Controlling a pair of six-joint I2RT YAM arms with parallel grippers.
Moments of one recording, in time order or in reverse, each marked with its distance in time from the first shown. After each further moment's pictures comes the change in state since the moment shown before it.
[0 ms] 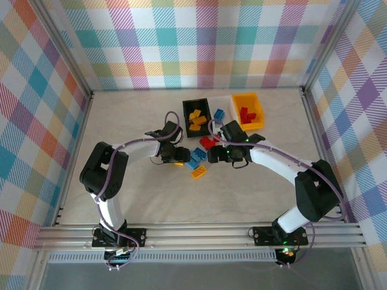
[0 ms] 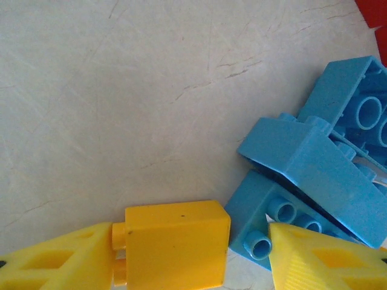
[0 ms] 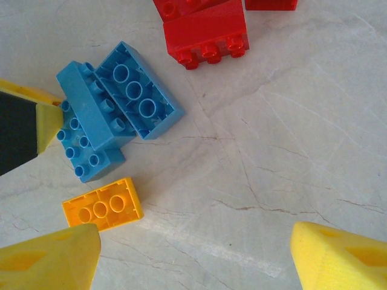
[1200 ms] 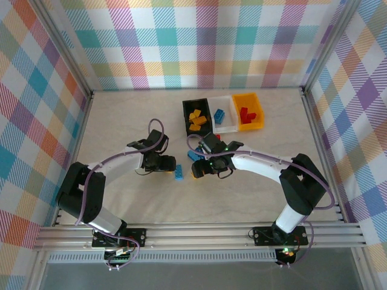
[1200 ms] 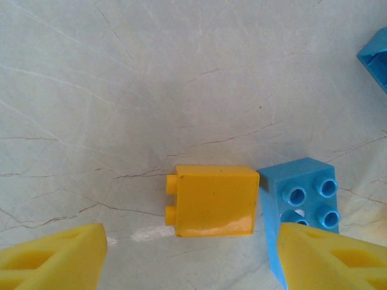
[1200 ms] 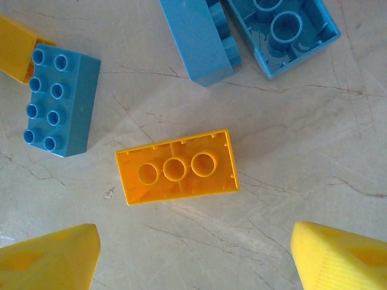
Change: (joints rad) left arm 0.048 -0.288 -0.229 -0.082 -0.119 0.007; right arm 0.216 0.117 0.042 -0.010 0.018 0.023
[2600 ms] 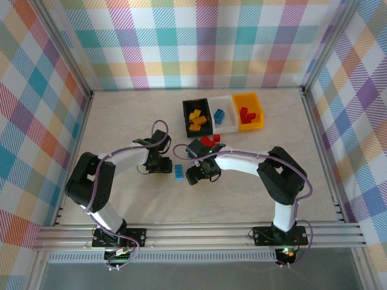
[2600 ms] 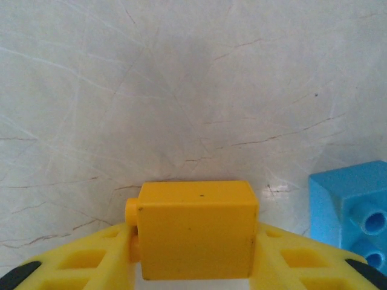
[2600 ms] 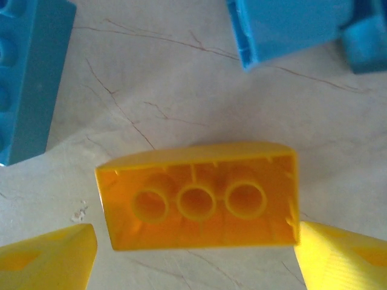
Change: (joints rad) left arm 0.006 0.109 0.046 -0.049 -0.014 0.023; right arm 0.072 0.210 0.117 -0.054 0.080 -0.061
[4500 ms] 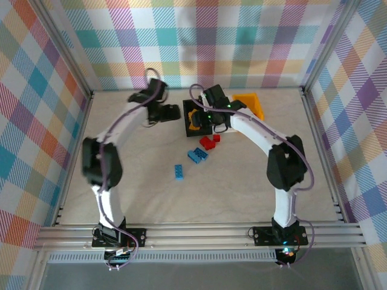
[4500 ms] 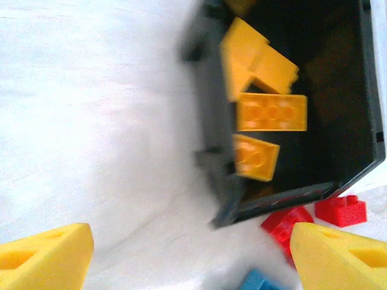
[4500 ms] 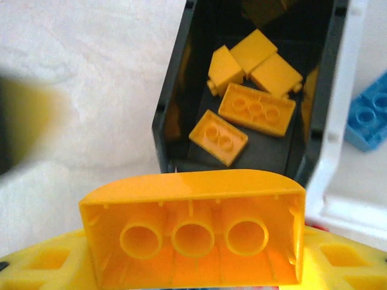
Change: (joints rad) left arm 0.159 0.201 0.733 -0.195 -0.005 -0.026; right arm -0.320 0.137 0.571 -0.015 -0.081 -0.105
